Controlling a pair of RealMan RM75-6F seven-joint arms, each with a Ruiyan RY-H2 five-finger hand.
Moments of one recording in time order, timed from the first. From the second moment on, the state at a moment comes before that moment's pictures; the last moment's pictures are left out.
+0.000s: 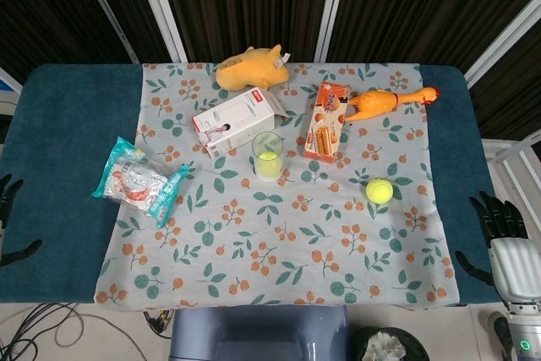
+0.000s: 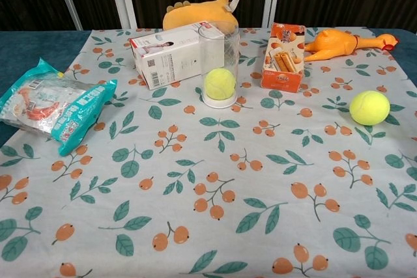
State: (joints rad) left arm -0.08 -1.09 -0.06 -1.59 1.45 1.52 0.07; right arm 0.05 -1.12 0.06 -1.60 -1.56 1.55 0.06
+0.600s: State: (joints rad) left arm -0.09 -1.09 -0.08 -1.58 1.42 1.50 0.06; right arm 0.34 -0.99 0.17 -1.80 -1.20 1.04 -0.01
